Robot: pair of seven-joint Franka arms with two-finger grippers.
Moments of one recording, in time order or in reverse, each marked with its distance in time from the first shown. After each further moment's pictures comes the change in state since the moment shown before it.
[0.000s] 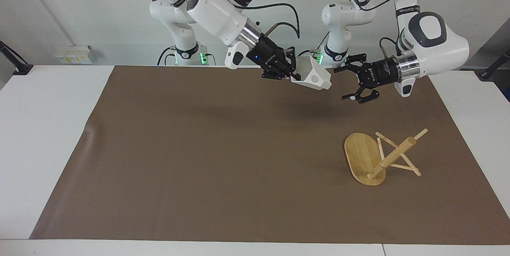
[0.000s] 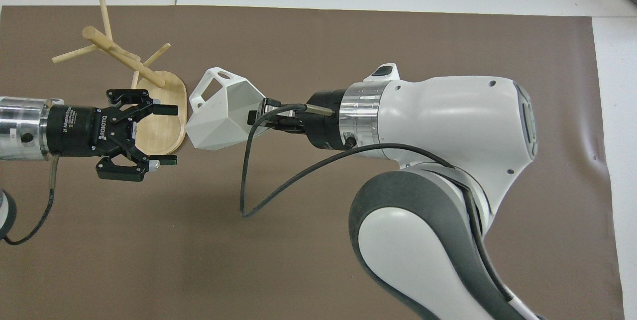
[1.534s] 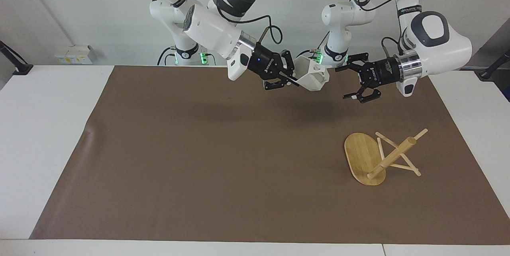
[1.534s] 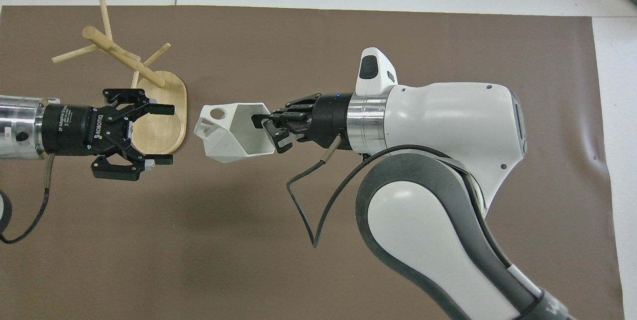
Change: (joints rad) left arm 0.013 0.008 0.000 0.001 0.006 -0.011 -0.004; right arm -0.007 0.002 -0.007 -0.040 0.004 0.005 -0.799
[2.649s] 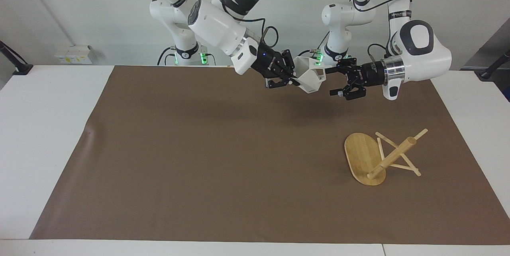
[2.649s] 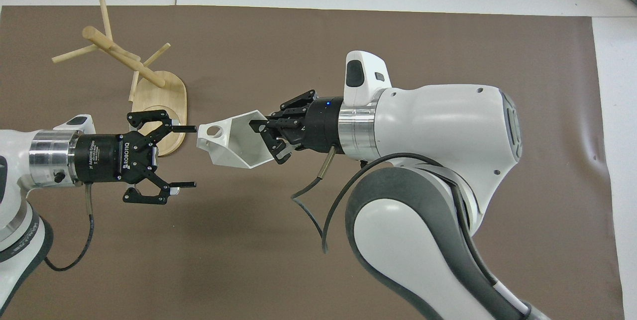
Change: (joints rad) left arm -0.013 -0.067 -0.022 -0.204 -0.186 0.018 0.460; right arm 0.004 -0.003 0.013 0.006 -0.086 0.000 -0.112
